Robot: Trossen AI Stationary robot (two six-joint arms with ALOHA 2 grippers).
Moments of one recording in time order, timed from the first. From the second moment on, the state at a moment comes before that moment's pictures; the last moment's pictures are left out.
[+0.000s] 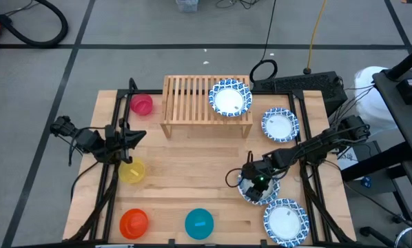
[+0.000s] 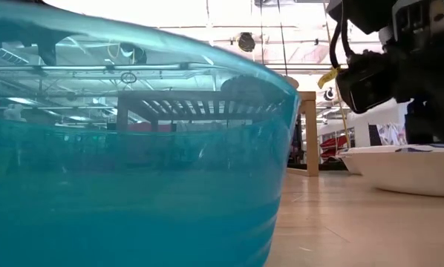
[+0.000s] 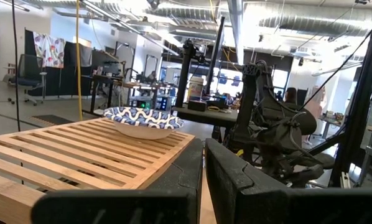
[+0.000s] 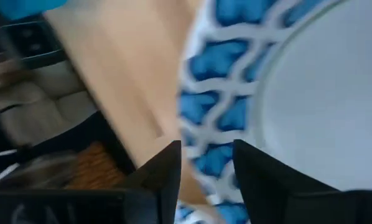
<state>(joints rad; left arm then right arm) -0.50 0.01 0.11 0.22 -0.76 0.04 0.30 1.48 0.67 -0.25 -0.56 1.09</state>
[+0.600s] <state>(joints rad) -0.50 0.01 0.11 0.24 -0.76 0.05 0.28 1.48 0.67 0.00 -0.67 1.14</state>
